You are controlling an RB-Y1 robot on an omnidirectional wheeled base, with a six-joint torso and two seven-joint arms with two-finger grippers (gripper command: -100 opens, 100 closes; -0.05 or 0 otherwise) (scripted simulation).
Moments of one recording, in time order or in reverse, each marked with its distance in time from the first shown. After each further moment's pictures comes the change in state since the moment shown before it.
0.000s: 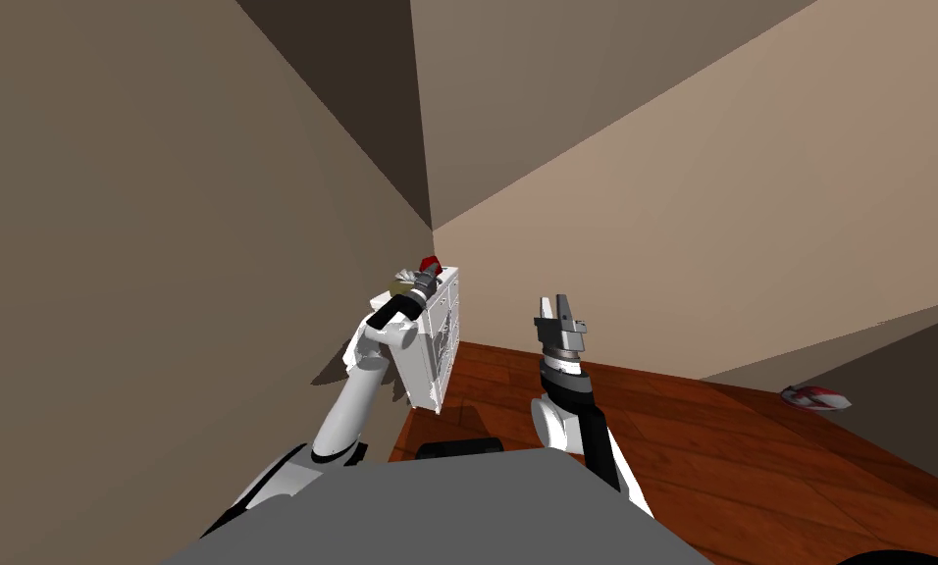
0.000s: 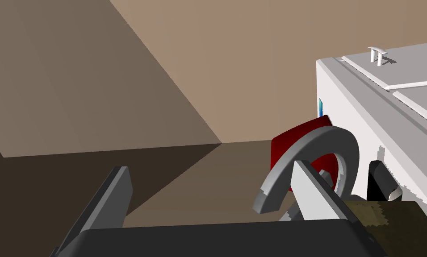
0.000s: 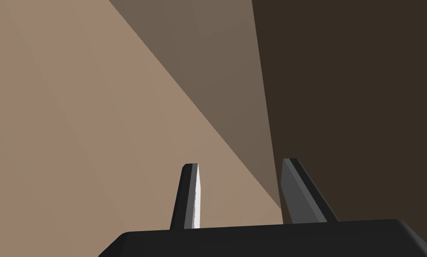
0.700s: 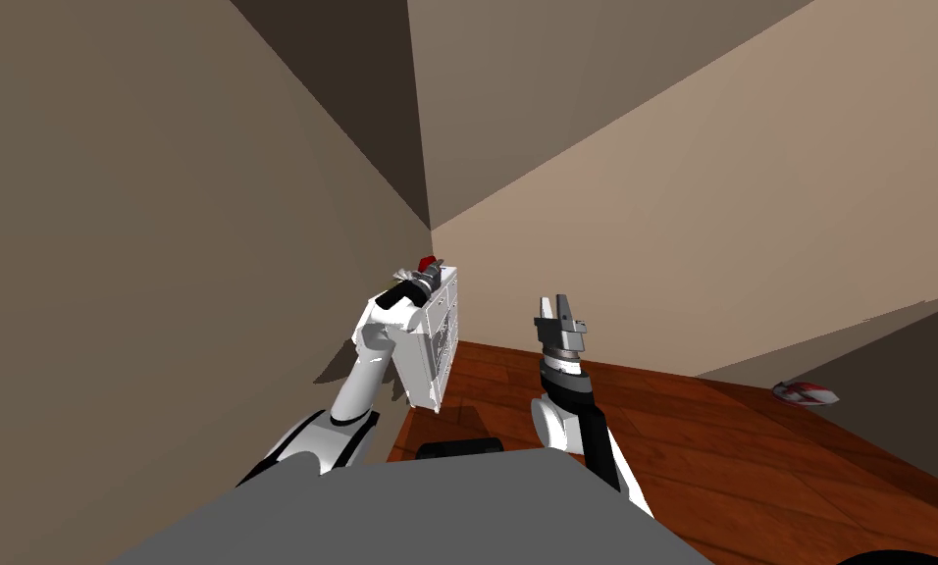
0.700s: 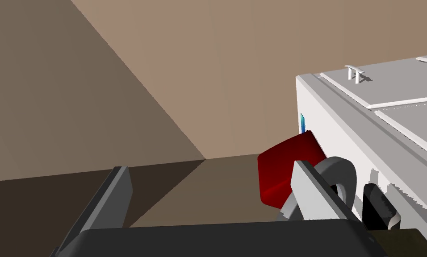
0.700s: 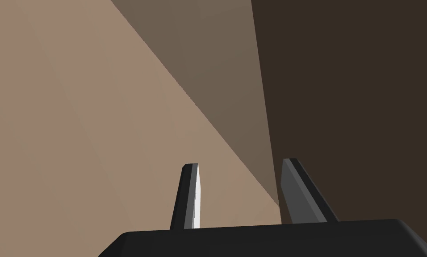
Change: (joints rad) left arm -0.156 0.008 0.012 0.057 0.020 0.193 0.028; right arm 0.000 0.000 0.000 0.000 0.000 0.000 0.000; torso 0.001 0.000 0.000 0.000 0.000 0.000
